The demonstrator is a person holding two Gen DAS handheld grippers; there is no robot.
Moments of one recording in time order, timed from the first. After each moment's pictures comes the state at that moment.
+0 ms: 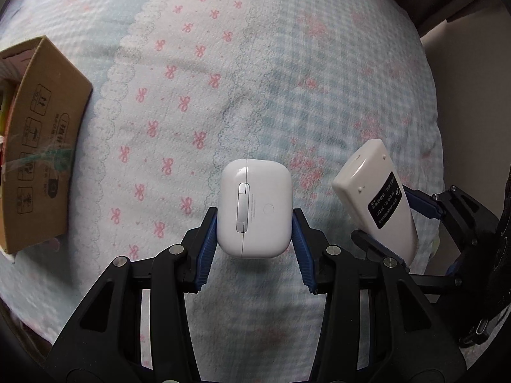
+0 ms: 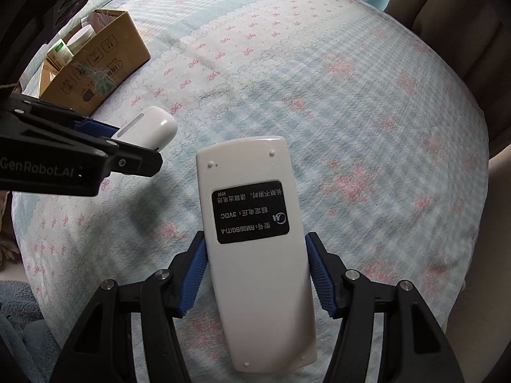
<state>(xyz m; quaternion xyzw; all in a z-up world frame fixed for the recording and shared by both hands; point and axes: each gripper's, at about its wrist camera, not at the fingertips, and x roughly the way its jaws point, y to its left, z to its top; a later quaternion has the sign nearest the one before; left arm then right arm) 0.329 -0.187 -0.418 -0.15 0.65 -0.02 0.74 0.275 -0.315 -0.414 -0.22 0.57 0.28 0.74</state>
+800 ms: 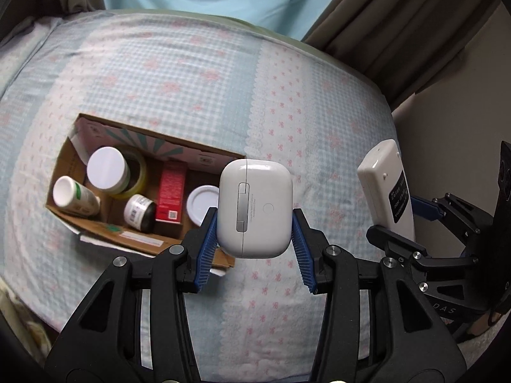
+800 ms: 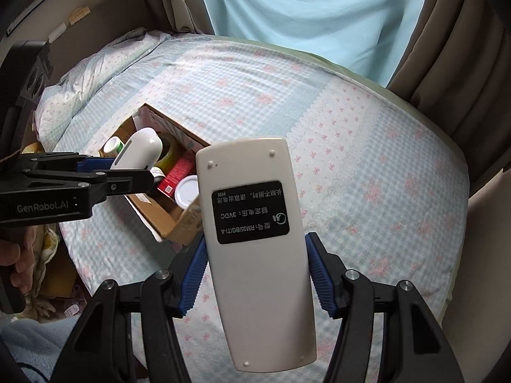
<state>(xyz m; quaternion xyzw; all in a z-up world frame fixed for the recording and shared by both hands) 0.251 0.035 -0.236 -0.15 0.54 -0.04 0.83 0.262 -0.136 -0.235 -0.14 0.52 0.27 0.80</state>
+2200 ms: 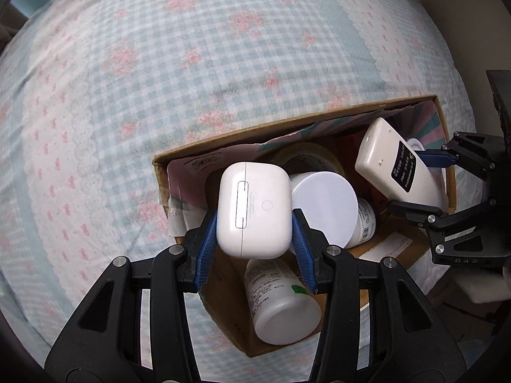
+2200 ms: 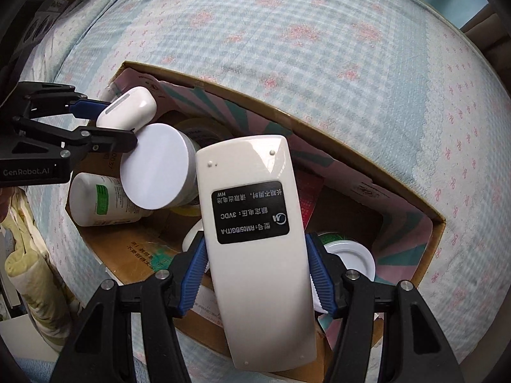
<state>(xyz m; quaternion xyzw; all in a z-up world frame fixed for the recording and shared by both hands) 0.373 0.255 -0.396 0.05 0.68 -0.18 0.71 0.344 0.098 -0.413 -0.11 0.69 0.21 0.69</state>
